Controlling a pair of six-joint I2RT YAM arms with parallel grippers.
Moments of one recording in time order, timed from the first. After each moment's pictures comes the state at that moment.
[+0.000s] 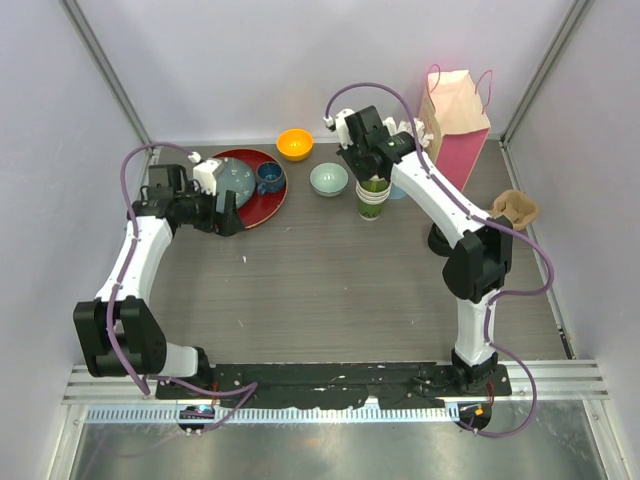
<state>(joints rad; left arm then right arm) 0.05 1.39 1.15 -0.63 0.56 0.24 0.53 1.99 1.98 -0.80 0.19 -0.21</state>
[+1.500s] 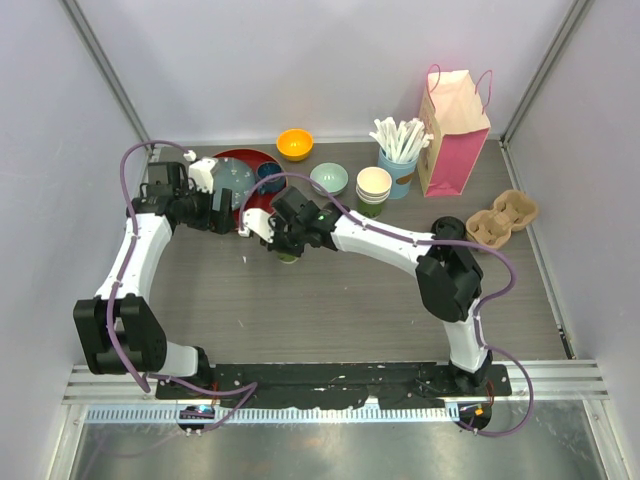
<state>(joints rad) 0.06 1.40 1.17 -0.65 0.41 0.23 0.93 2.00 1.66 -0.50 -0.18 -0.55</state>
